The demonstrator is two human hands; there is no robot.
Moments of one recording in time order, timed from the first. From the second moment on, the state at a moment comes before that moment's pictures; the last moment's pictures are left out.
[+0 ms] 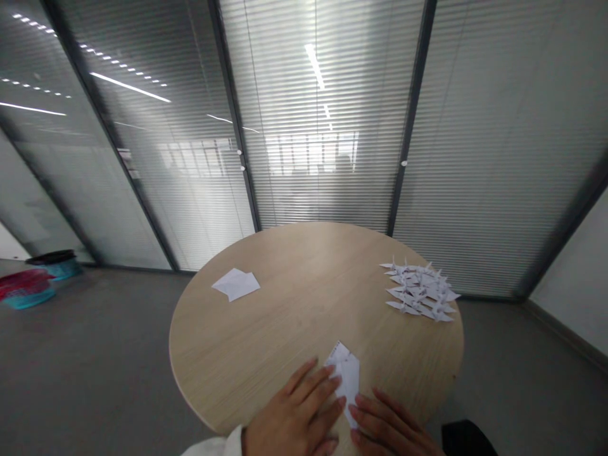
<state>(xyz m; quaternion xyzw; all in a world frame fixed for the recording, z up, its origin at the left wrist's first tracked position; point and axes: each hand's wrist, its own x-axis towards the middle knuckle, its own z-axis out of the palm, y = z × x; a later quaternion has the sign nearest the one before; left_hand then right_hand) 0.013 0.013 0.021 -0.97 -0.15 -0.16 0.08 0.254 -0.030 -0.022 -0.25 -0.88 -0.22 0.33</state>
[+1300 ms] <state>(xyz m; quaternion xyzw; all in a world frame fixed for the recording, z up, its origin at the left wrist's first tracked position) 0.018 0.002 0.033 -0.98 -0.12 -0.16 0.08 0.240 -0.030 -0.019 -0.32 -0.84 -0.10 0.43</state>
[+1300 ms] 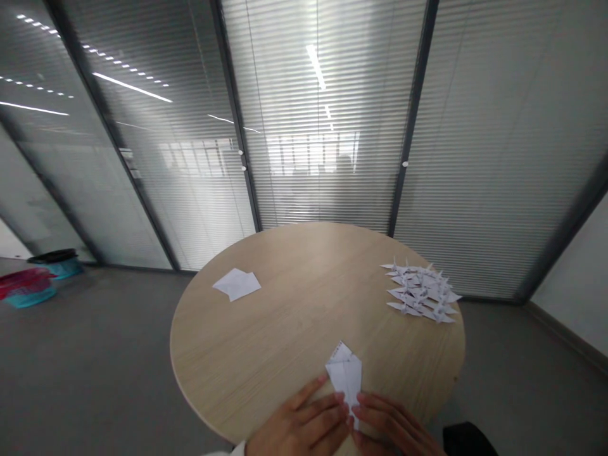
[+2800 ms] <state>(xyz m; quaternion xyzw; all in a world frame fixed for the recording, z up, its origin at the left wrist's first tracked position) 0.014 0.024 0.029 -0.95 -0.26 -0.13 -0.06 0.253 -0.025 -0.010 -0.23 -0.90 -0.17 0.33</state>
